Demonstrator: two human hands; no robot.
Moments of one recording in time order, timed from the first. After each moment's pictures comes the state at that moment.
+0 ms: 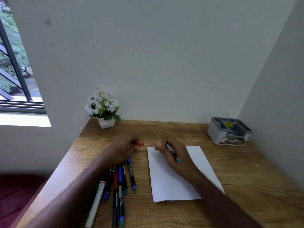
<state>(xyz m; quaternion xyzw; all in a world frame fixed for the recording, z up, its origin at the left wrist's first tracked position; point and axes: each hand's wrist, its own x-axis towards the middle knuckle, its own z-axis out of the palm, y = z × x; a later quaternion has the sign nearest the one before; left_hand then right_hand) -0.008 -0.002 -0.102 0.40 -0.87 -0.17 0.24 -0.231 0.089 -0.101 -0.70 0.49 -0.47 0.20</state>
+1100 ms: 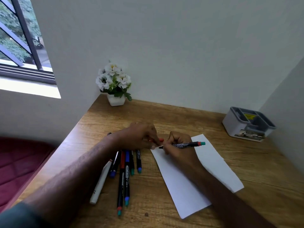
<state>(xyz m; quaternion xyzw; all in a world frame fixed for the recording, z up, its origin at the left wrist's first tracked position) -0.020 -0.004 -0.106 0.30 -0.93 -0.17 0.09 -0.207 0.081 -0.125 -0.63 0.55 -0.47 0.28</state>
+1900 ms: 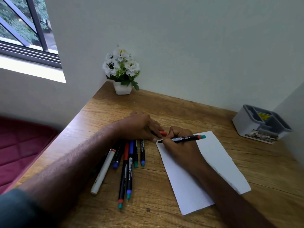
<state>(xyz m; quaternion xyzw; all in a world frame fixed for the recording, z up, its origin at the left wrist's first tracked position) -0.008 -0.011 -0.110 0.33 -0.91 -0.22 0.10 -0.200 0.076 -0.128 -0.67 0.54 -0.42 0.29</state>
